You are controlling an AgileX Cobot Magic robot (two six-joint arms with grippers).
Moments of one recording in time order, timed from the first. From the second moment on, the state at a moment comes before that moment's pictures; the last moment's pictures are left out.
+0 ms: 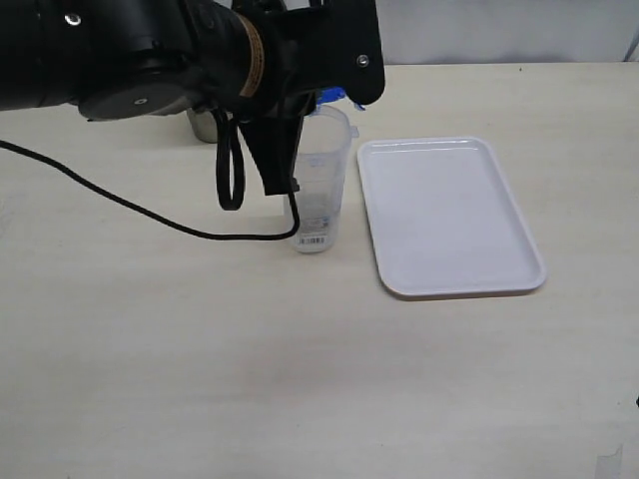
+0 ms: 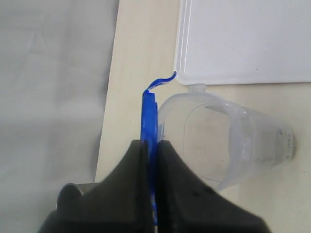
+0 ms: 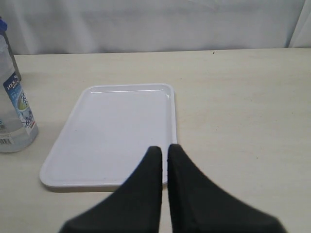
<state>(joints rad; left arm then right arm) -0.87 1.63 -1.20 0.69 0.47 0.25 0.05 0.00 0.00 0.03 0.35 -0.01</state>
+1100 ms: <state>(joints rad) -0.87 1.63 -1.20 0.39 0.51 0.48 0.05 0.00 0.00 0.03 0.35 -0.01</state>
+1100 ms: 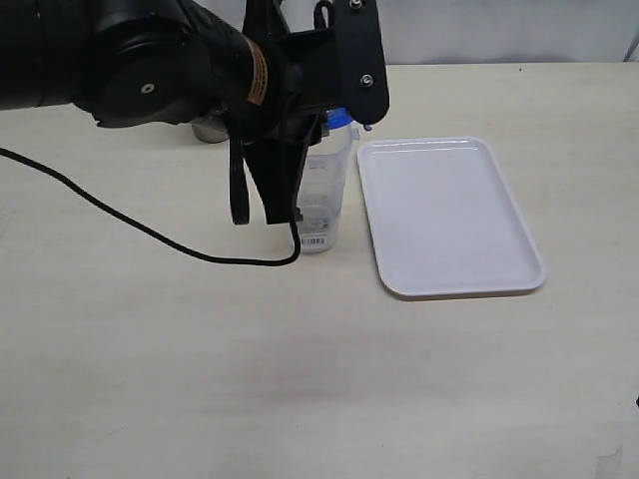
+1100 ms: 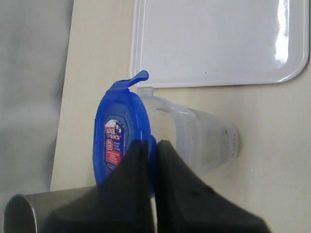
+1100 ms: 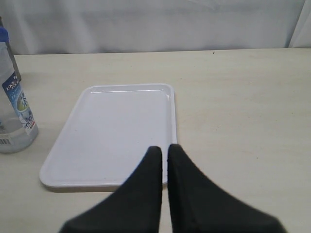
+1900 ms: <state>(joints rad) -0.87 1.65 -1.20 0.33 0.55 0.50 0.05 0.00 0.00 0.03 0.35 -0.01</state>
